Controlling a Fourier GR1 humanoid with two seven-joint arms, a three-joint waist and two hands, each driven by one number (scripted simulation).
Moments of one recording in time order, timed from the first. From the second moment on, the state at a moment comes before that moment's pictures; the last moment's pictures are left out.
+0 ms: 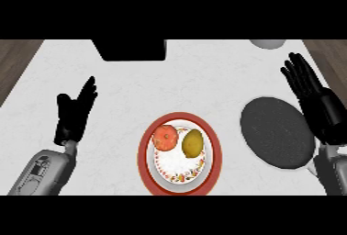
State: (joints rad) left arm -0.28 0.33 -0.19 -1.31 0.17 0.27 0.17; right arm -0.23 -0.33 -0.03 -1.61 -0.17 0.11 -0.03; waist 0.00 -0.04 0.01
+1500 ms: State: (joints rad) left arm -0.07 0.20 -0.26 -1.55 0.17 0.16 -0.12; right arm 0.06 -0.16 0.35 -1.93 0.63 -0.12 0.44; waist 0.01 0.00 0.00
